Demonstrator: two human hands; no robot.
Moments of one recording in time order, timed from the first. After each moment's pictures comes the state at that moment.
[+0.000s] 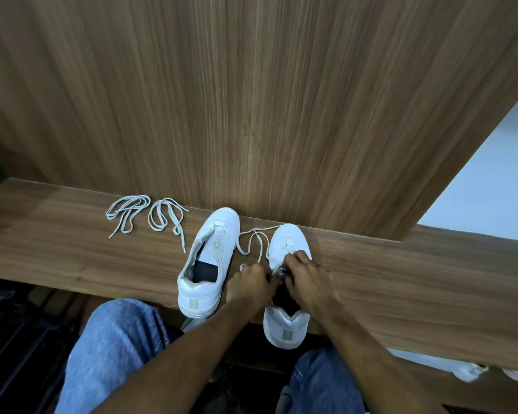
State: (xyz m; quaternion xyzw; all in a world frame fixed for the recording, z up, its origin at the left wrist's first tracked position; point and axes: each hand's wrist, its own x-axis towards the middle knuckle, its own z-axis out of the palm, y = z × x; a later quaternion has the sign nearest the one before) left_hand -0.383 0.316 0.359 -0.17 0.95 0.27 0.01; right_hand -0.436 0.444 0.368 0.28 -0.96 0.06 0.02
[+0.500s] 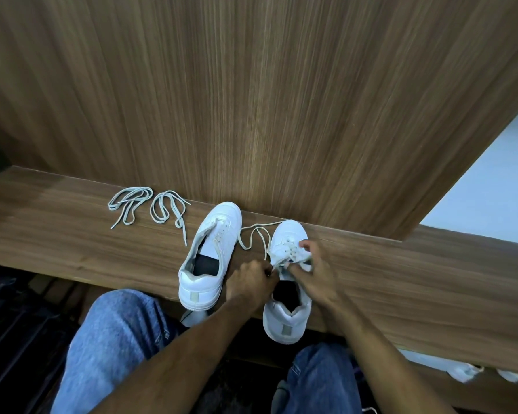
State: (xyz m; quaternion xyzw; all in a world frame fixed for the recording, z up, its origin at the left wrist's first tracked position) left_hand -0.379 0.316 0.355 -0.19 0.93 0.30 0.00; right_hand -0.449 0.457 0.364 0.15 -0.89 0.43 -0.08
